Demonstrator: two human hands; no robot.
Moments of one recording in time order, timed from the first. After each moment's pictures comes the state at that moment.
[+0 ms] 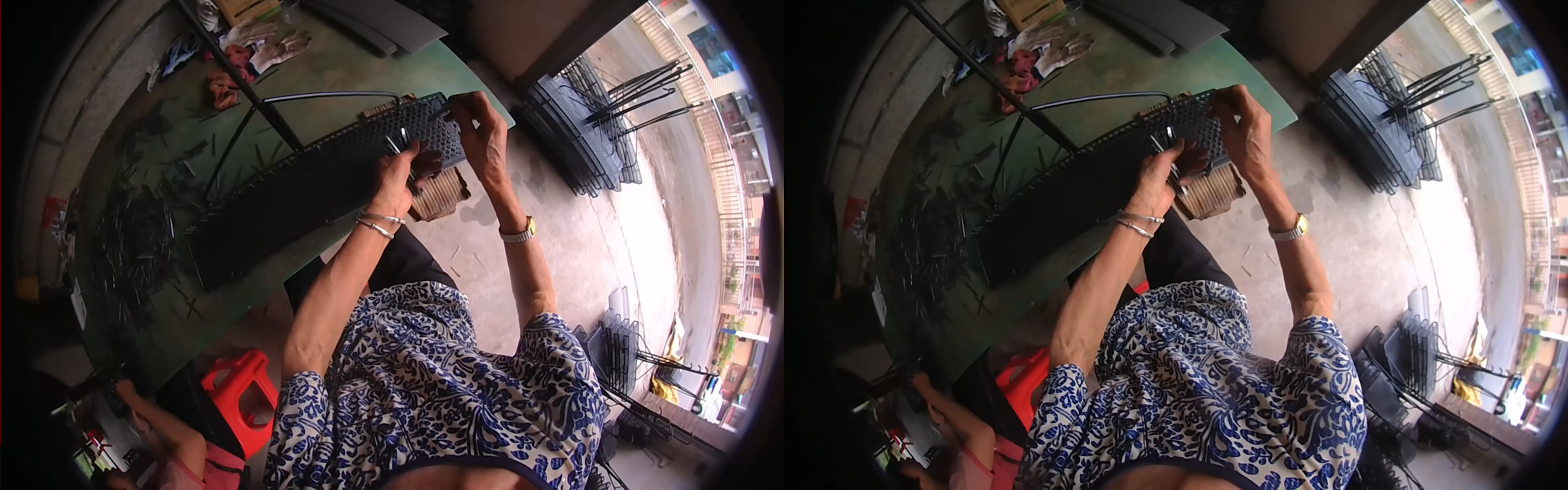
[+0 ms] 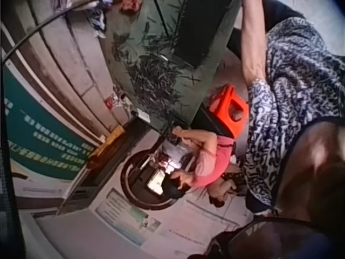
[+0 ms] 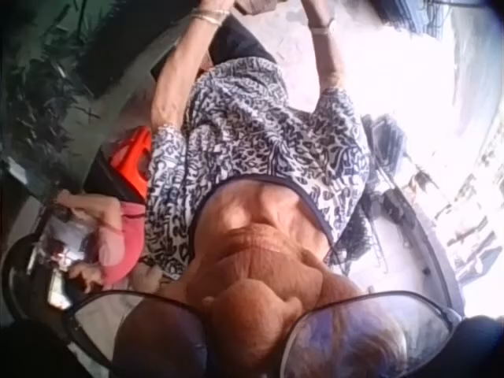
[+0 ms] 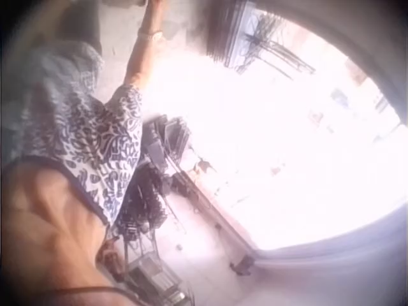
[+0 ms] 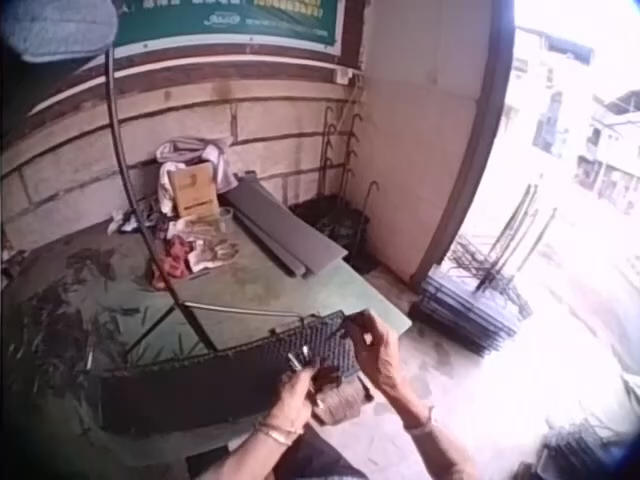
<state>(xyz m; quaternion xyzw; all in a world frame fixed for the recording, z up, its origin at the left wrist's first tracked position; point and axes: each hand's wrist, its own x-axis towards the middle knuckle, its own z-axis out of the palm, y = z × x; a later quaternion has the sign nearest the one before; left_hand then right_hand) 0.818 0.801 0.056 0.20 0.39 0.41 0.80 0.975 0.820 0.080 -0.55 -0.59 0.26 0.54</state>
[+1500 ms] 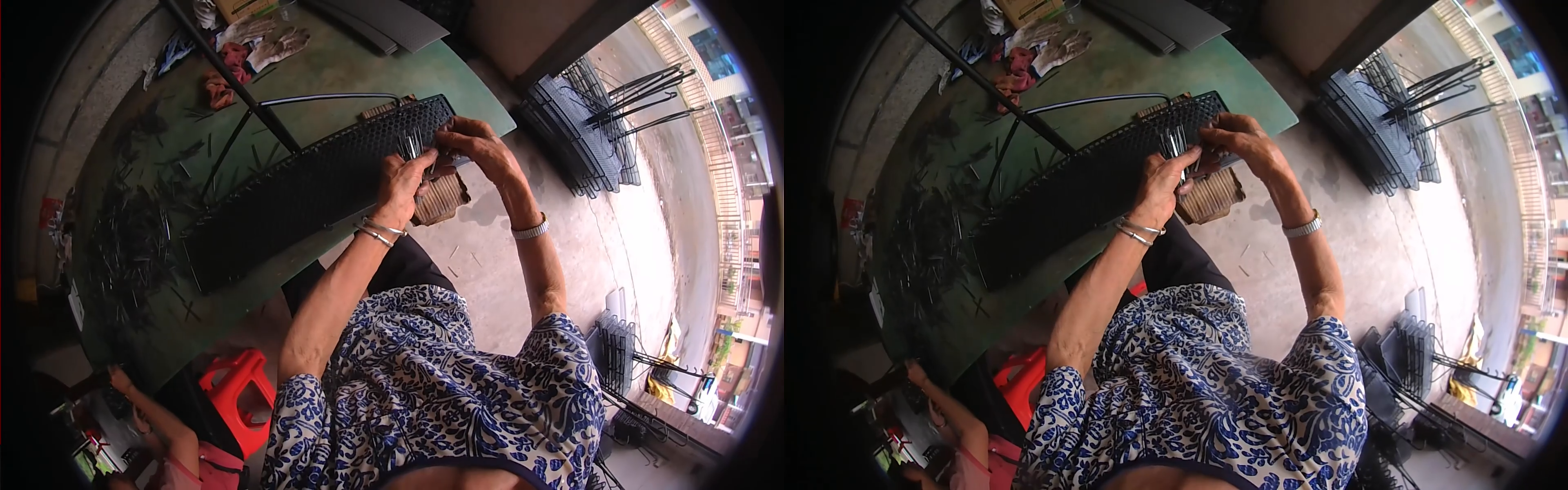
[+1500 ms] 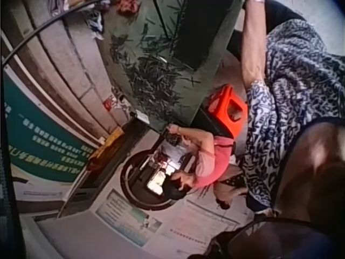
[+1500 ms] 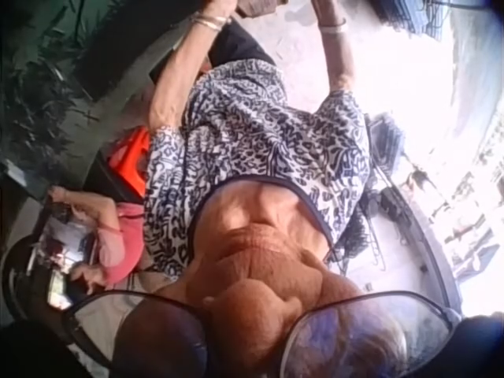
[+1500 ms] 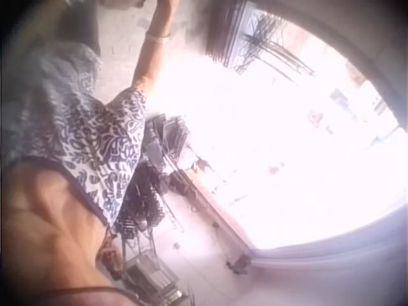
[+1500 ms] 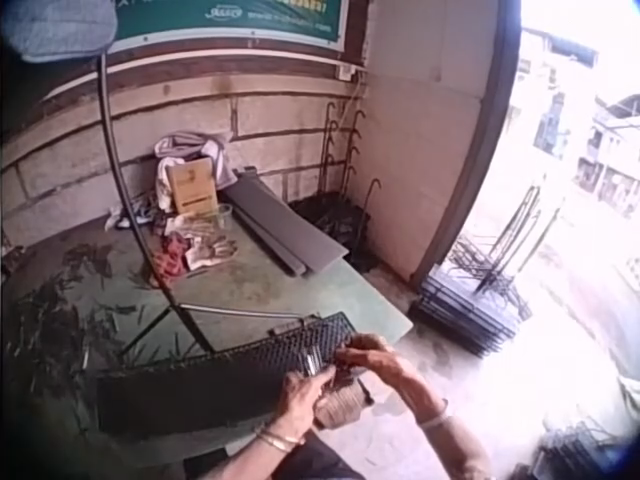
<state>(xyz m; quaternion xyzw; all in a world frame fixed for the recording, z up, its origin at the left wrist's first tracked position) 0.820 0.801 0.061 0.29 0.43 0.40 0.75 0.995 0.821 0.083 -0.55 -0.52 0.56 0.34</state>
